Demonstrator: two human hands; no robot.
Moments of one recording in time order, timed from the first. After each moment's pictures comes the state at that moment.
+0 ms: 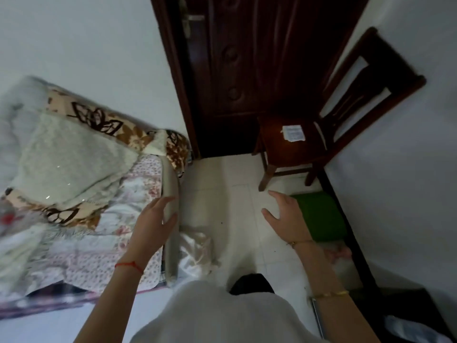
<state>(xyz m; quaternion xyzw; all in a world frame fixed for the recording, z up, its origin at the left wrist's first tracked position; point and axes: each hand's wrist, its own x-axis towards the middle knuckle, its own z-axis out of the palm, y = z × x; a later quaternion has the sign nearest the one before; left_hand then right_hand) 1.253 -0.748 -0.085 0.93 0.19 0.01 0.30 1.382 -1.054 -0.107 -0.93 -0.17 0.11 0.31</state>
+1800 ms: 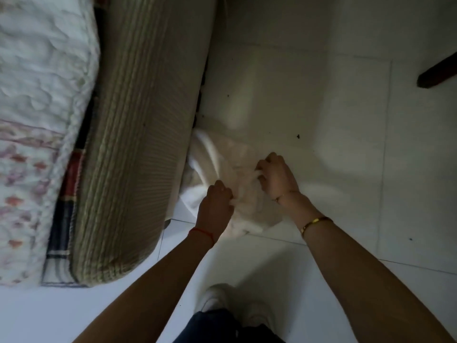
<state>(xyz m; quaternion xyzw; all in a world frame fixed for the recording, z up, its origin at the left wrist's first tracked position) 1.241 -0.726 -0.918 0.91 0.28 -0.15 0.26 1.404 -0.819 -0.930 -0.89 -0.36 0.27 0.12</state>
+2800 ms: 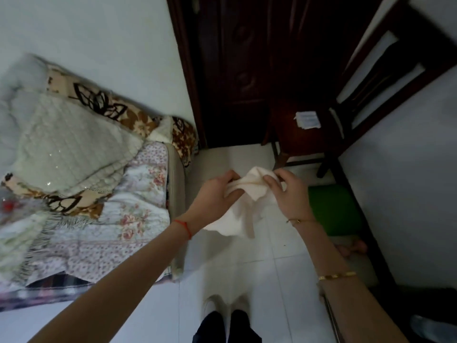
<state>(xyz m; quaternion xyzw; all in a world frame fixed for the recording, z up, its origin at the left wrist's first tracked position) 1.317 -0.810 -0.116 0.91 0.01 0.00 0.42 1.392 -1.002 -0.144 -0.87 -0.16 0.01 0.47</state>
